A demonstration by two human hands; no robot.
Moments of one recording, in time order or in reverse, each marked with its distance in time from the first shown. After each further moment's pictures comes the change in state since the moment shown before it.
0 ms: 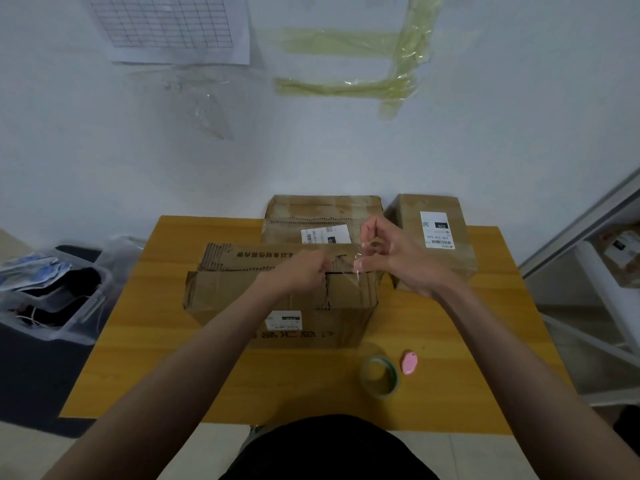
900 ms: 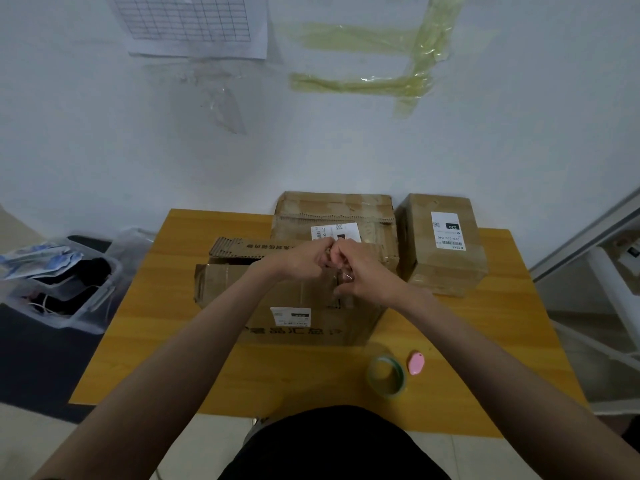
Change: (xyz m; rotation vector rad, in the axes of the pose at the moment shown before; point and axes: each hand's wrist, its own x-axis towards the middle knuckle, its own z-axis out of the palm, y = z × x) left_hand -0.006 -0.027 -0.015 -0.345 -0.131 0.088; right_hand 0.039 0.046 0.058 -0.575 -0.094 -0.143
